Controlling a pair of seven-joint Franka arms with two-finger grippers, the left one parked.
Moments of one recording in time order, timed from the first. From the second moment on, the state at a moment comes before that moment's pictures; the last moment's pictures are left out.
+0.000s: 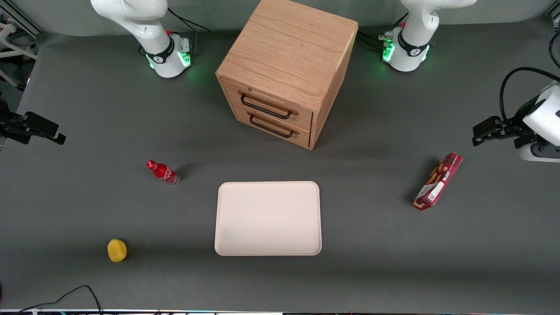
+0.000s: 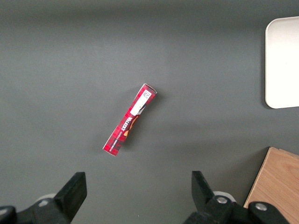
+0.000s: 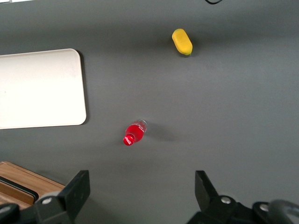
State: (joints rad) arm -0.09 0.08 0.04 -1.43 0.07 1.55 0.04
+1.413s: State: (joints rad) arm 0.13 0.14 0.16 -1.42 0.14 1.60 -0.06
